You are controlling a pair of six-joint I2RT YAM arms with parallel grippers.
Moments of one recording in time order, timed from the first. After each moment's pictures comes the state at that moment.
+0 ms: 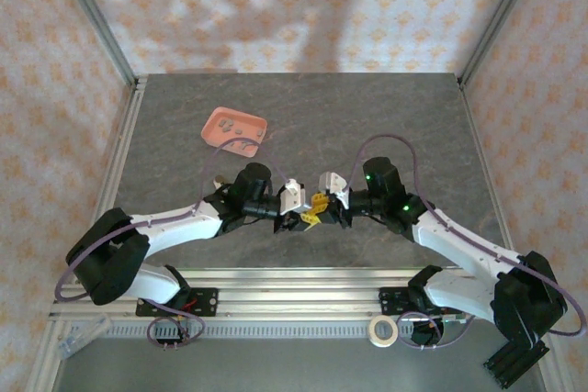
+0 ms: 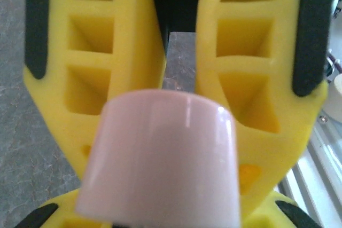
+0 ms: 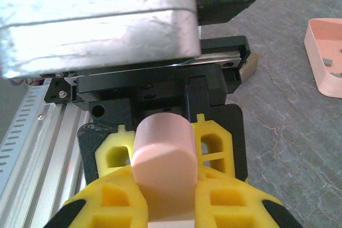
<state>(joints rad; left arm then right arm) -0.72 1.39 0.63 0.25 0.71 0.32 0.60 1.07 0.59 -0.05 -0.80 -0.36</state>
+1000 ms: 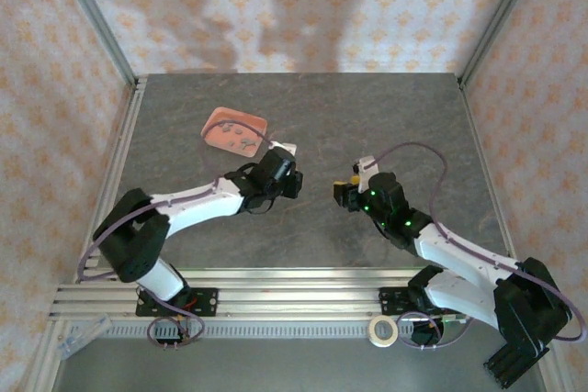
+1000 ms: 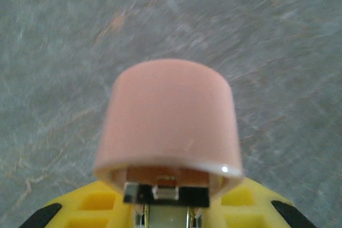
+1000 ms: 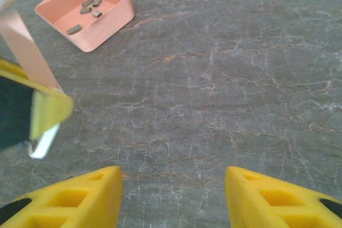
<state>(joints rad) -0.73 1.60 0.95 -0.19 -0.14 -0.54 0.61 1.01 0.41 0.12 0.04 0.29</state>
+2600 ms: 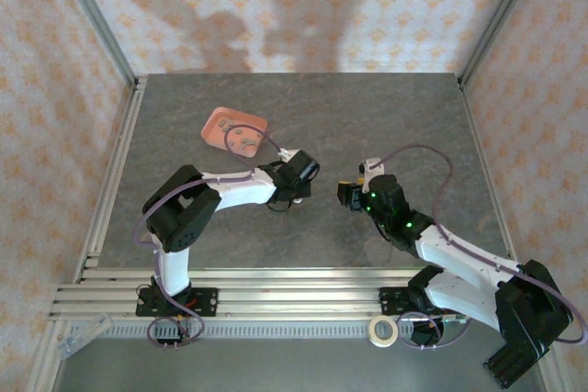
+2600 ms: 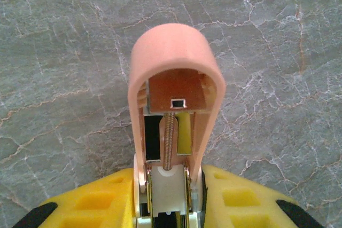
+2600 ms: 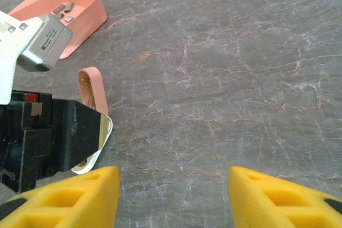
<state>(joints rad) -0.76 1.90 1.14 -0.29 -0.25 -0.79 0.61 1.00 0.40 0.08 0.12 0.37</state>
